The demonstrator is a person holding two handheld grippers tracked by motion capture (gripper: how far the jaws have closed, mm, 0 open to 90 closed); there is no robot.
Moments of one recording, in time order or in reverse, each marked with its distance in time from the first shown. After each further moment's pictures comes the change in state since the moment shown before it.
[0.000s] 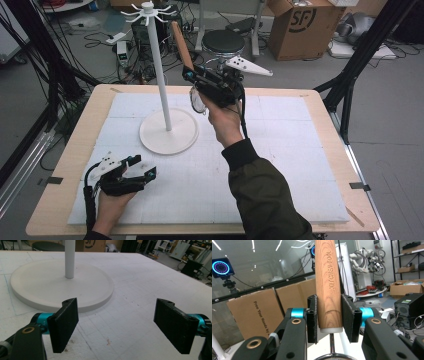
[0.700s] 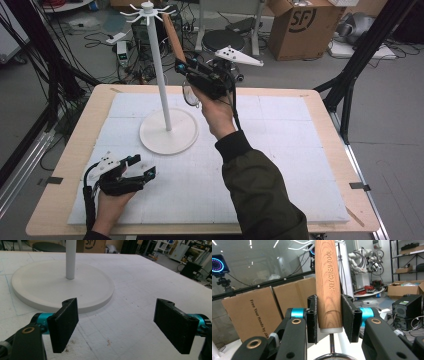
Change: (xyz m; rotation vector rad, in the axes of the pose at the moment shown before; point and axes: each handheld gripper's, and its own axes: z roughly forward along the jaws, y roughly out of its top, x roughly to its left) left arm 0.001 0.000 -0.001 -0.013 -0.004 -0.014; right arm 0.004 0.010 0.022 0.012 -0.016 -0.029
